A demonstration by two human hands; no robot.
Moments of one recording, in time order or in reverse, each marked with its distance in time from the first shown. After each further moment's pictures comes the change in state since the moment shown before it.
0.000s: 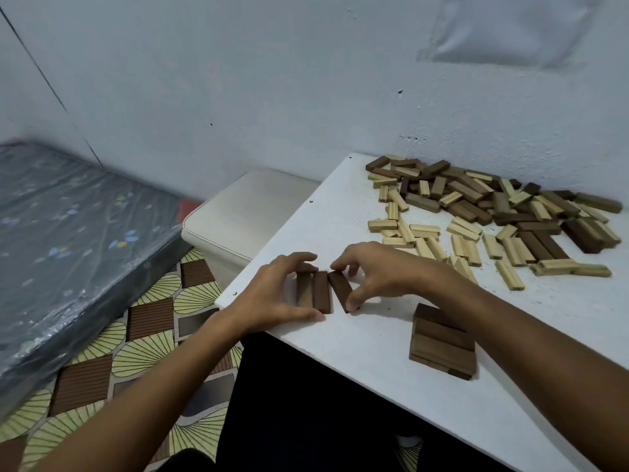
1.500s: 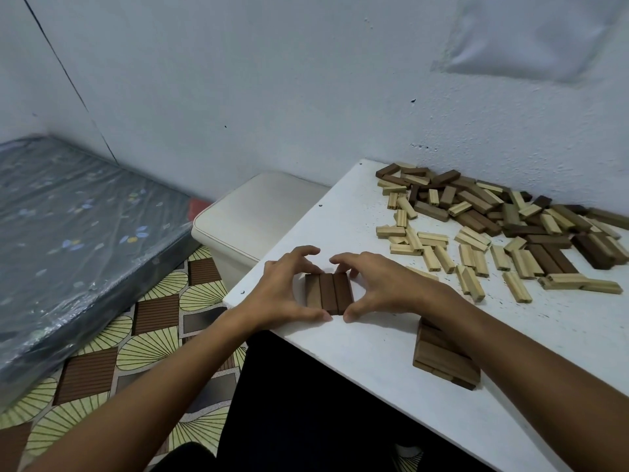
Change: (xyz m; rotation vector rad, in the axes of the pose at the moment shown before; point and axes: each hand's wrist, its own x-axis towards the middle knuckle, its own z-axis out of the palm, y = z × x) left_hand 0.003 -0.004 0.005 -0.030 0.061 -0.035; right_hand -0.001 0.005 0.020 0.038 0.097 -0.038
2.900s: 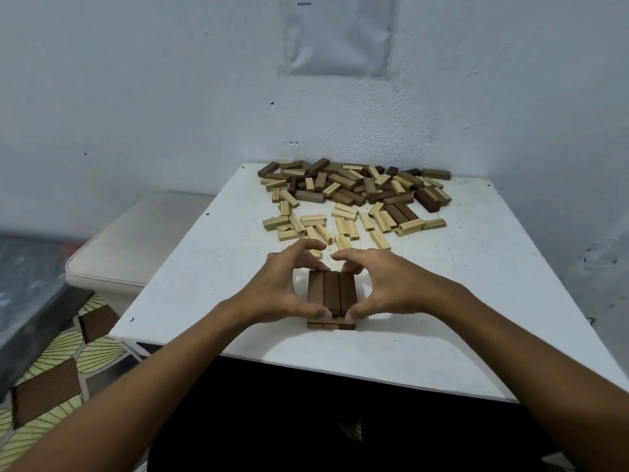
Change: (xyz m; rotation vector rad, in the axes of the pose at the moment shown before) left_hand 0.027 0.120 0.073 -0.112 -0.346 0.266; right_hand -0.167 0.020 -0.029 0.035 0.201 0.327
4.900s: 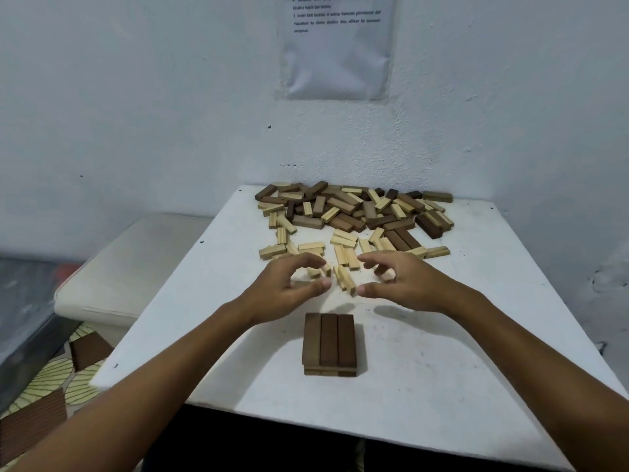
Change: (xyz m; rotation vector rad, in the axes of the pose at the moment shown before) left_hand 0.051 -0.014 -0.014 0.049 0.051 0.025; right_hand 0.033 0.058 -0.022 0.212 0.175 0.089
